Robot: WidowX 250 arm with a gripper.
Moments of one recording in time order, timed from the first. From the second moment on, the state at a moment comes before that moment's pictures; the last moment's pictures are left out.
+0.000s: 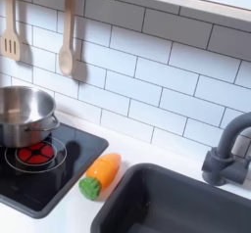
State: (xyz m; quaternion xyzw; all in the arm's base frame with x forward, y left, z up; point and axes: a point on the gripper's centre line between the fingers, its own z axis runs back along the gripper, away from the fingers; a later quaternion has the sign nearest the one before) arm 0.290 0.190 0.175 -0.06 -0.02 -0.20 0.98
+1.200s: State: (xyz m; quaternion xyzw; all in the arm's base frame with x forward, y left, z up) arm 0.299 0.169 0.152 -0.04 -0.01 -0.27 0.96
